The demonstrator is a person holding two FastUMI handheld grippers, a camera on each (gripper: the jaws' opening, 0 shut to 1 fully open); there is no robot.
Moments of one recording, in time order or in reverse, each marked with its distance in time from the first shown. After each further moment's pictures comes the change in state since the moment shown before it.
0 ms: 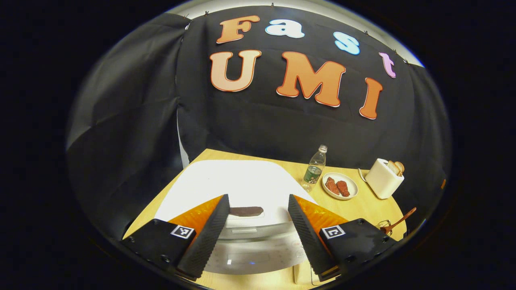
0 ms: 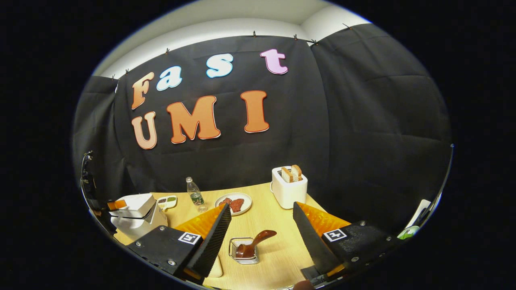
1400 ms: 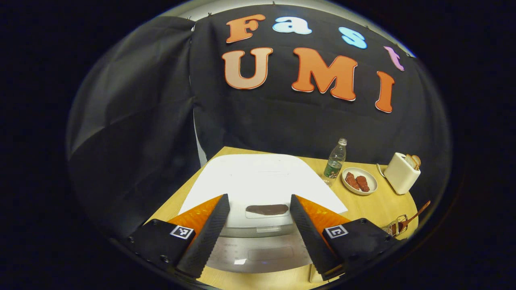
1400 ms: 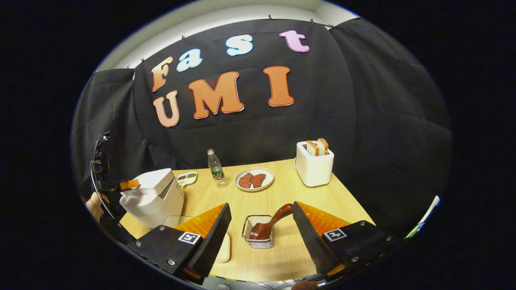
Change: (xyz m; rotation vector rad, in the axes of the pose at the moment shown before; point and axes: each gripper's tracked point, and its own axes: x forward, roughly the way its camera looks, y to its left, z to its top) left arm 0.009 0.031 -0.030 0.029 0.130 0.106; right arm 0.003 0.026 -0.068 -0.025 0.146 0.194
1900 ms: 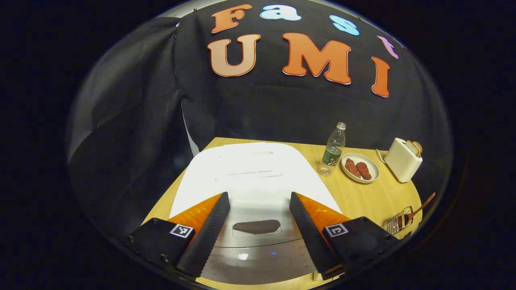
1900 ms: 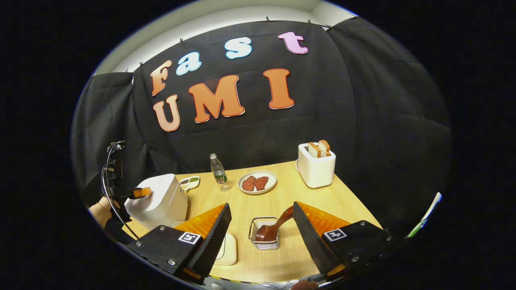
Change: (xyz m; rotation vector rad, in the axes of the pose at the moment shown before) left arm 0.014 -0.008 0.011 0.062 -0.039 0.004; right arm -0.003 0.004 0.015 0.008 -0.031 -0.026
